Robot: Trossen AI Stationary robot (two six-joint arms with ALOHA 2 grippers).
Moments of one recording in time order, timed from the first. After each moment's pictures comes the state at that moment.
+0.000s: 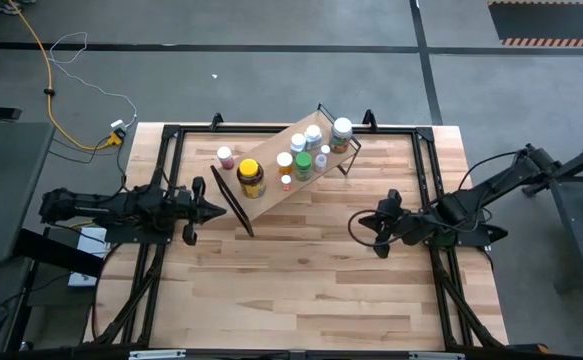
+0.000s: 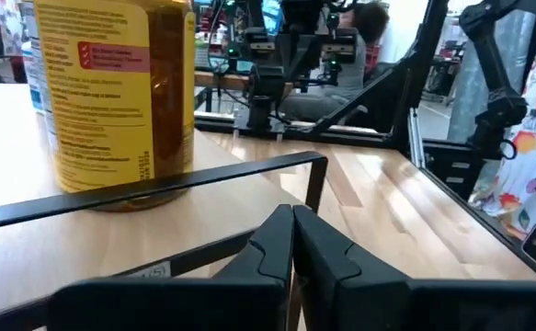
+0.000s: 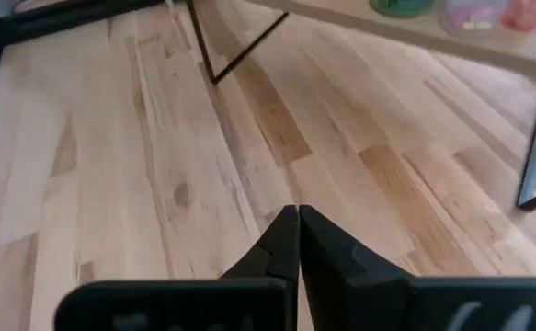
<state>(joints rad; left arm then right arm) 0.07 0.10 0.01 0.04 -0.02 -0.10 0.47 0.93 0.67 -0.48 0.57 0.61</state>
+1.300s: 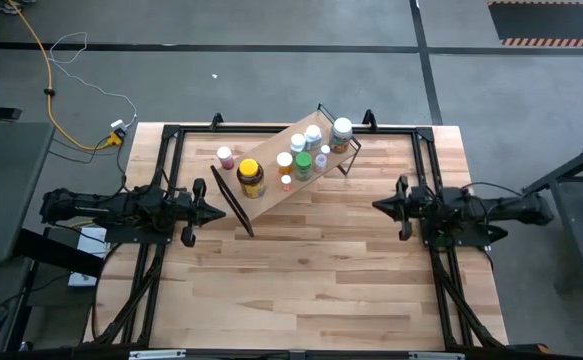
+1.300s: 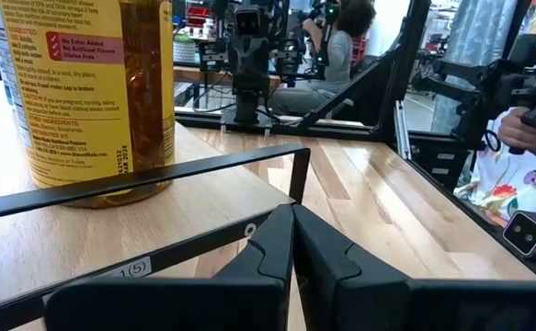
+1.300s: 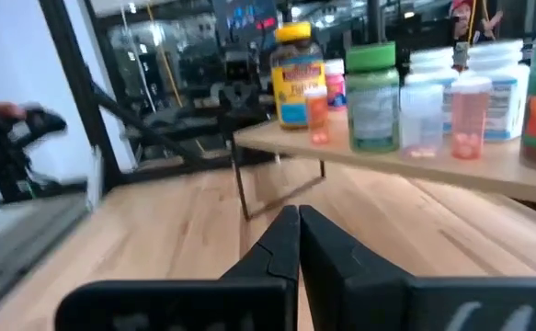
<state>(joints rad) 0.07 0.10 0.01 0.02 0.01 -0.09 0.08 0.04 0.01 0.06 0.16 0.14</state>
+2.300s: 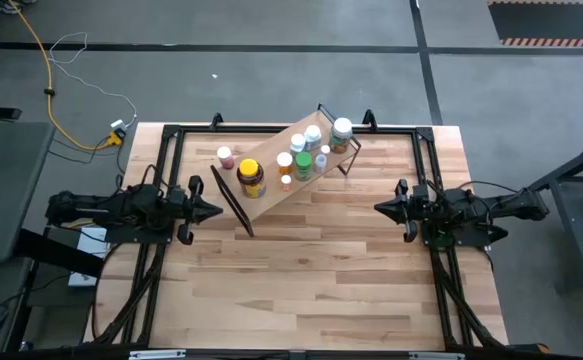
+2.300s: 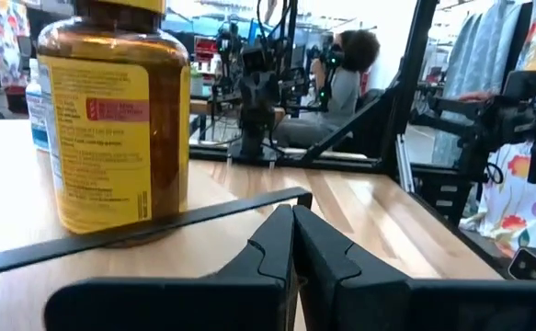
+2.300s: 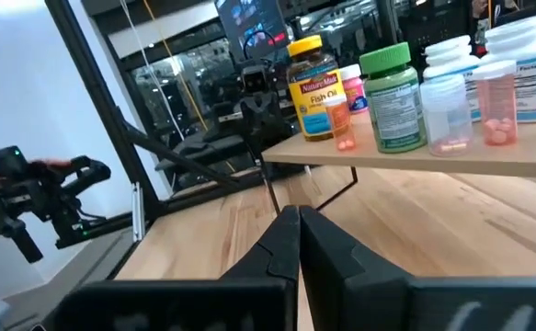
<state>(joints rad) 0.07 0.00 0.01 0.01 -0.01 -0.09 0.15 0.00 0.01 0.07 0.19 0.29</state>
